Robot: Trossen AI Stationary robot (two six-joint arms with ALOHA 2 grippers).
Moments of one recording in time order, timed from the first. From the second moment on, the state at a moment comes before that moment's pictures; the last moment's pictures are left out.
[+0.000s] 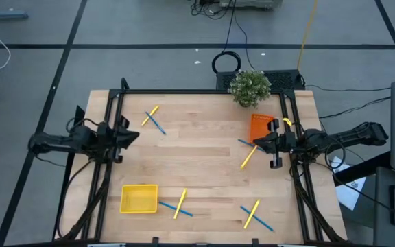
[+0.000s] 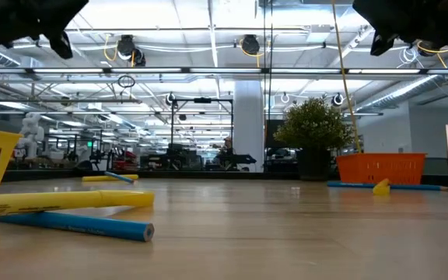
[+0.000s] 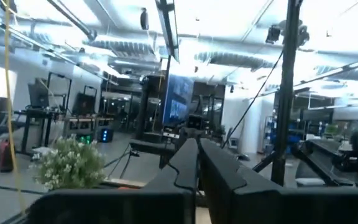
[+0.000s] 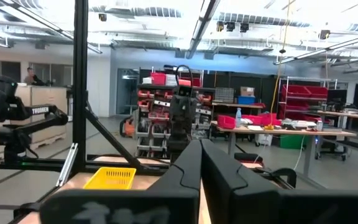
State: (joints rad) left arm -0.08 0.09 0.09 0.40 -0.11 -0.08; right arm 0.17 0.43 0.11 0.59 0.16 -0.09
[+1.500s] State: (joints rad) left arm -0.08 0.46 0.39 0.19 -0.15 -0.05; right arm 0.17 1.03 0.52 -0.21 0.33 0.27
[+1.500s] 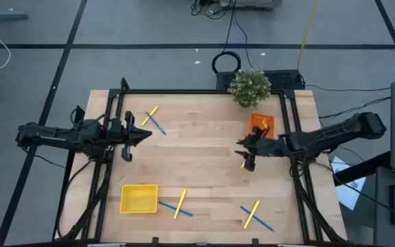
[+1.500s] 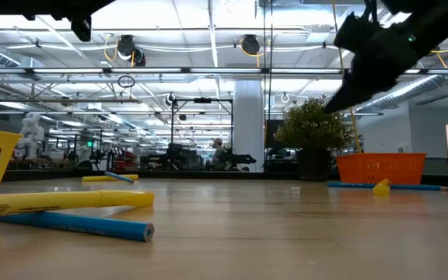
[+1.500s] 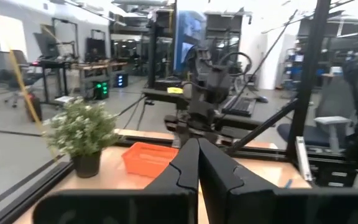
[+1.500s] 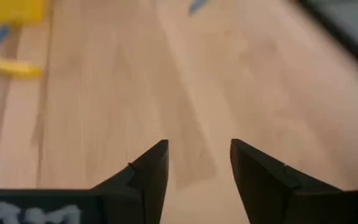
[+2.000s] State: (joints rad) left arm -0.08 0.46 0.39 0.15 -0.17 -0.03; right arm 0.17 1.35 0.76 -0.87 0.13 -0.02
